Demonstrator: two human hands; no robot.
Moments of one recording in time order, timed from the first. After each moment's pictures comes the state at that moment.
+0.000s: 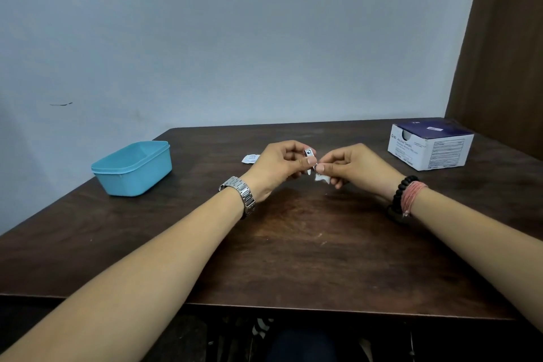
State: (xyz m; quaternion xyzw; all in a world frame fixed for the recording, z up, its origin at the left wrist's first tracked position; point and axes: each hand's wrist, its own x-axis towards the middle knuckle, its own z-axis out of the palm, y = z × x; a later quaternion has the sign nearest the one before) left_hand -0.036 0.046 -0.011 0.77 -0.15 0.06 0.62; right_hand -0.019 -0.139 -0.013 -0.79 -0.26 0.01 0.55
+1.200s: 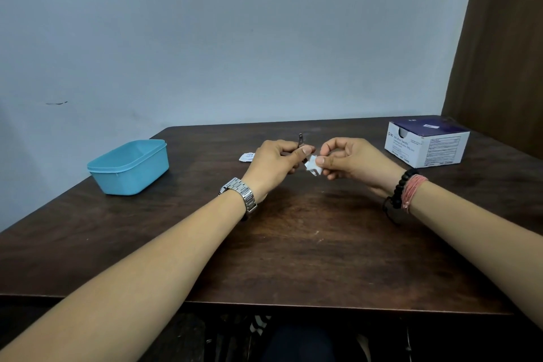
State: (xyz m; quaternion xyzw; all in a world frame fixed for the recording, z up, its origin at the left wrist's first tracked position) left_hand -0.039 0.044 -0.012 0.81 -0.12 0.16 0.55; right_hand -0.024 -0.140 -0.007 -0.72 -0.24 0.05 0.65
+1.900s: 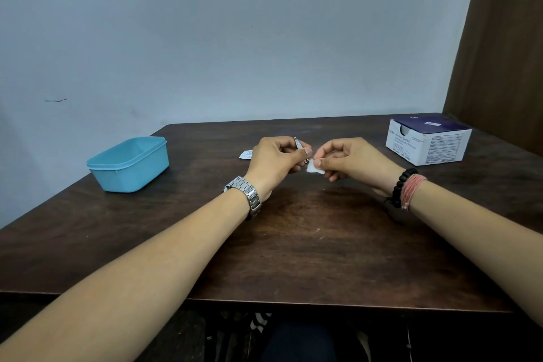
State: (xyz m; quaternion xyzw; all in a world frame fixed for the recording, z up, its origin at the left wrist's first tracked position) left_hand -0.049 0.035 -0.008 0.78 -0.06 0.17 0.59; right_hand -0.023 -0.138 -0.008 -0.78 -0.24 0.02 0.58
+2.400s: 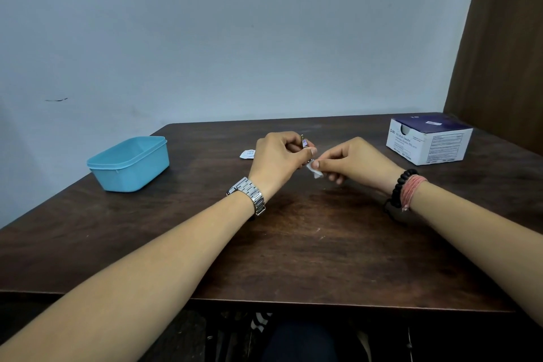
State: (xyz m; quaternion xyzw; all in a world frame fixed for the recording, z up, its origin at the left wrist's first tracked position) left_hand -0.054 0.030 -0.002 0.85 -0.09 0.25 0.46; right_hand -0.030 -0.137 -0.005 -0.84 -0.23 -0.01 0.50
